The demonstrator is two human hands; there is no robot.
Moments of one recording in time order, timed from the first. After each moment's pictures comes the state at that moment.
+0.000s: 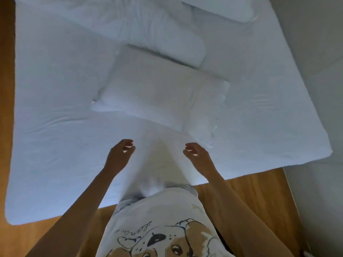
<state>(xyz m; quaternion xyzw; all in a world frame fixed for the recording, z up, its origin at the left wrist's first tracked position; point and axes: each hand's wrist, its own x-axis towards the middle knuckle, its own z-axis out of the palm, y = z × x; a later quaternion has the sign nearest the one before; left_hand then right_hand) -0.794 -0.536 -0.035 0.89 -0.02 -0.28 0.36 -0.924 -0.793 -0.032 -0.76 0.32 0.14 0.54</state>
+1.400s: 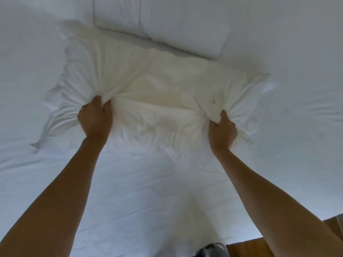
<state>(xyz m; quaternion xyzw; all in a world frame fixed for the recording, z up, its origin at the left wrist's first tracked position) -0.466 -0.667 -0.256 0.99 -0.08 0.03 0.13 -0.652 -0.928 -0.299 -0.84 0.47 -0.10 0.24</state>
